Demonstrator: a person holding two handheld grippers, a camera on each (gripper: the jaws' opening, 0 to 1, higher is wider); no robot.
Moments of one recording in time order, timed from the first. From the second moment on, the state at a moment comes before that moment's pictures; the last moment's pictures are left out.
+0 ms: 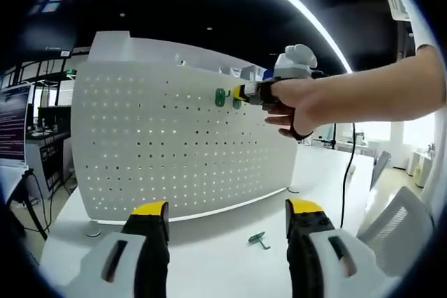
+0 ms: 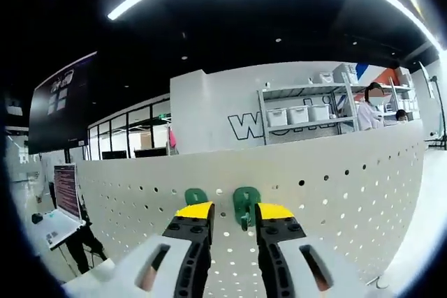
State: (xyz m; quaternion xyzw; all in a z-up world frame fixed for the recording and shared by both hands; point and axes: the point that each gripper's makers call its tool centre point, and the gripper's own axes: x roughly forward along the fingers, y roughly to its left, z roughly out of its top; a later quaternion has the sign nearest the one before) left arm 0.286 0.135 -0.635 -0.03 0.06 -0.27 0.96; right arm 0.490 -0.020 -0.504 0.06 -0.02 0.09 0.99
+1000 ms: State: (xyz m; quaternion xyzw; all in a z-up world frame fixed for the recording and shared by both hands) left arm 0.286 0.136 -0.635 -0.03 0.05 -0.27 0.96; right arm 0.456 -0.022 -0.528 0.05 -0.01 0.23 0.97
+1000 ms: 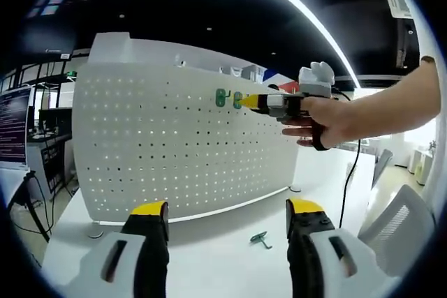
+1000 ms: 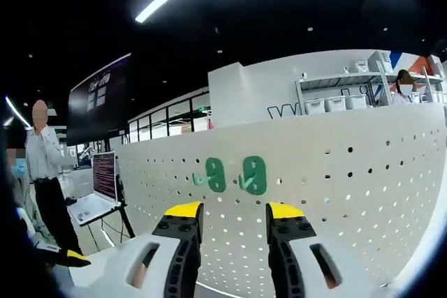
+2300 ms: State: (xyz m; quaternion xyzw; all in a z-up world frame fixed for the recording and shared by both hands) left arm 0.285 0.137 -0.629 -0.03 0.04 -0.26 0.96; right arm 0.387 -0.039 -0.548 0.03 -0.01 0.30 0.95
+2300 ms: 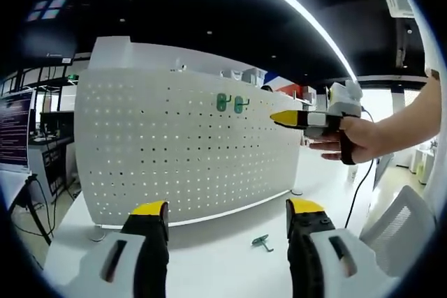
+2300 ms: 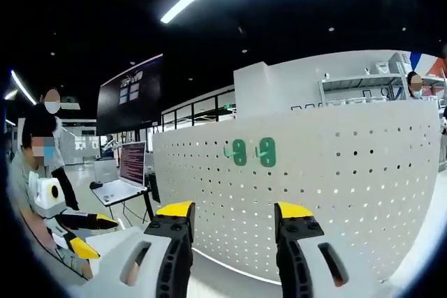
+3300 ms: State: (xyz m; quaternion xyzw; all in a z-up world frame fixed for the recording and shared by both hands) left arm 0.284 0.133 -0.630 -0.02 0.05 -0.27 0.96; right arm 0.346 -0.054 -0.575 0.02 0.00 0.31 0.95
